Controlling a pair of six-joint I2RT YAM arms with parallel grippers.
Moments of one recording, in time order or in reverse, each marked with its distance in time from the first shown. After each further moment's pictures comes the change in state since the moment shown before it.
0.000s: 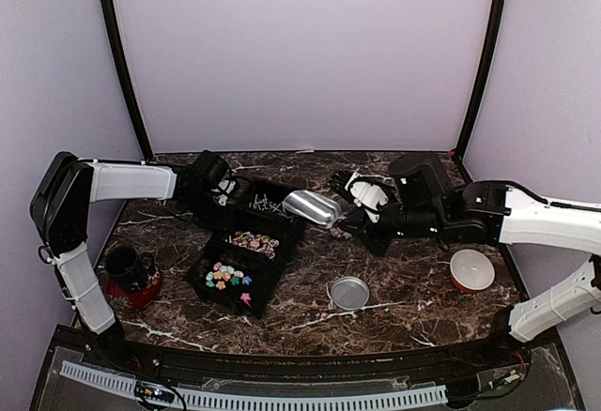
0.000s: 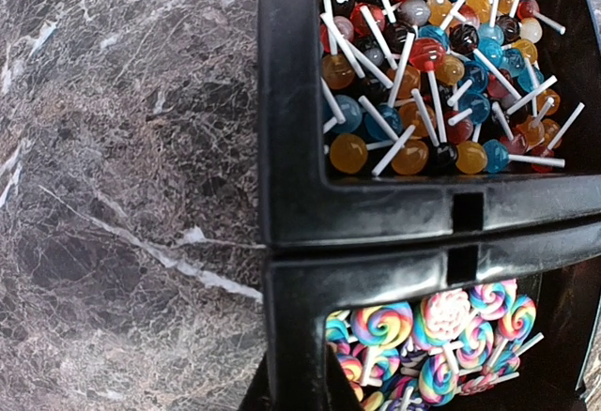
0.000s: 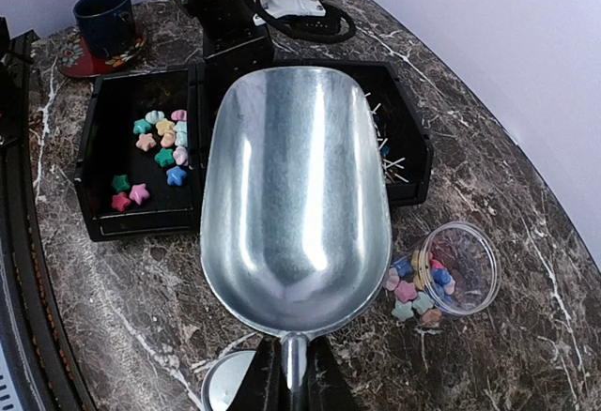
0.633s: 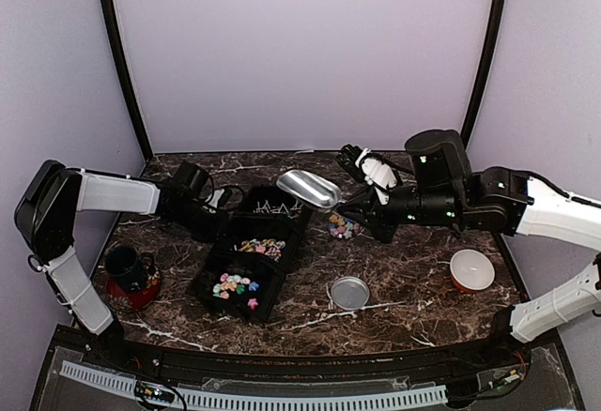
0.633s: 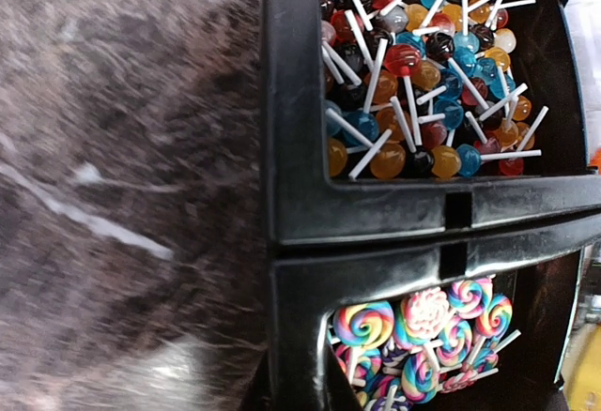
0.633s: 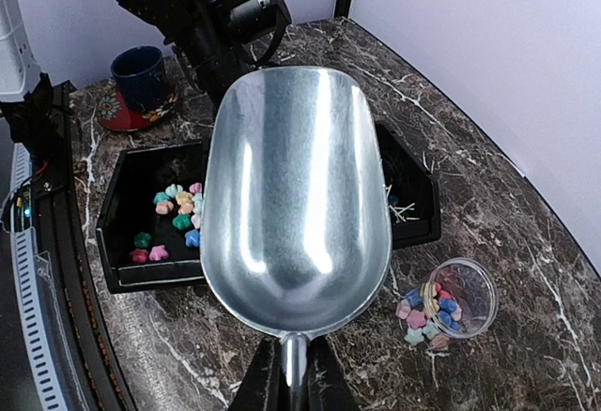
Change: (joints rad) left arm 0.077 -0.093 -0.197 0.198 0.327 -0.129; right arm 0.020 -0.036 0.121 -0.077 -0.054 0.051
